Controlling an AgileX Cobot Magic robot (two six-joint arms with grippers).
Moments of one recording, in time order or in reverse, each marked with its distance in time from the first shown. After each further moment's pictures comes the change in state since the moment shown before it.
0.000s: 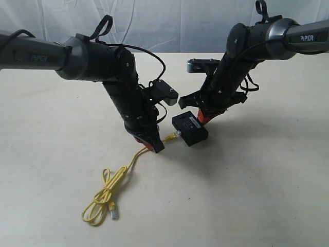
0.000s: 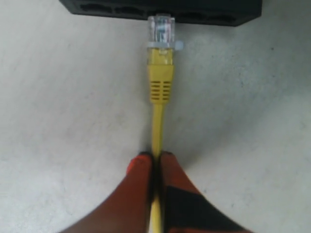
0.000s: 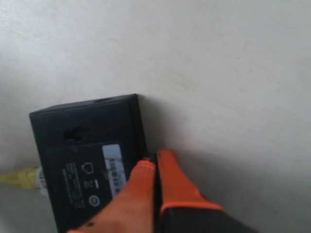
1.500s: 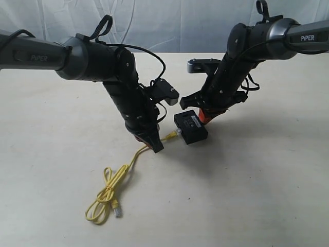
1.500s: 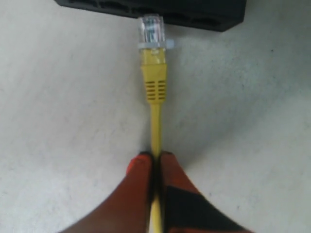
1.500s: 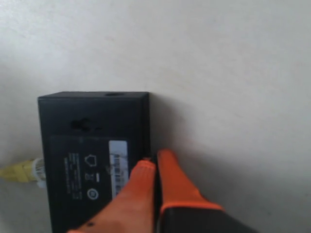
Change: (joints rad) left arm 0.000 0.000 0.000 -0.003 -0.018 0.044; right arm 0.000 0.000 0.000 -0.008 0.002 -0.020
